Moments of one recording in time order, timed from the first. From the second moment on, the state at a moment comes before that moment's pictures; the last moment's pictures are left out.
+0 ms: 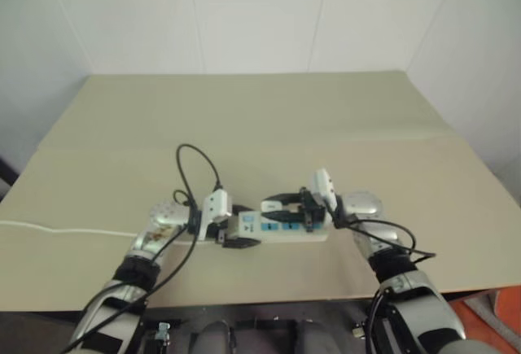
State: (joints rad) left arm -0.51 0.43 -0.23 0.47 -0.19 -0.14 -1.31; right arm -0.60 -0.32 0.18 0.53 0.33 -0.18 1.35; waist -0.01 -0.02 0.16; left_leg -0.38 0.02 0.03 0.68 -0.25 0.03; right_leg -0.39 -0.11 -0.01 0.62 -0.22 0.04
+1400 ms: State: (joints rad) left arm -0.50 0.50 -0.21 0.42 -0.21 -0.03 -1.36; right arm -0.61 -0.34 0.22 0.52 0.27 -0.13 1.35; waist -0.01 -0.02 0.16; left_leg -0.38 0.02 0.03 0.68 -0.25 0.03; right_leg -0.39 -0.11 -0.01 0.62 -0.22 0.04
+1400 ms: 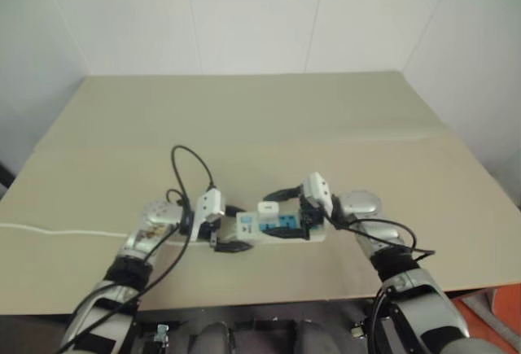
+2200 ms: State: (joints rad) left arm -0.47 0.73 -0.08 0.22 -0.40 0.13 -1.53; right arm -0.35 -0.85 -0.15 0.14 0.46 0.09 1.38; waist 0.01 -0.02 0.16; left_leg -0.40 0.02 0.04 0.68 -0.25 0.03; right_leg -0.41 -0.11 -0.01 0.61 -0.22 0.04
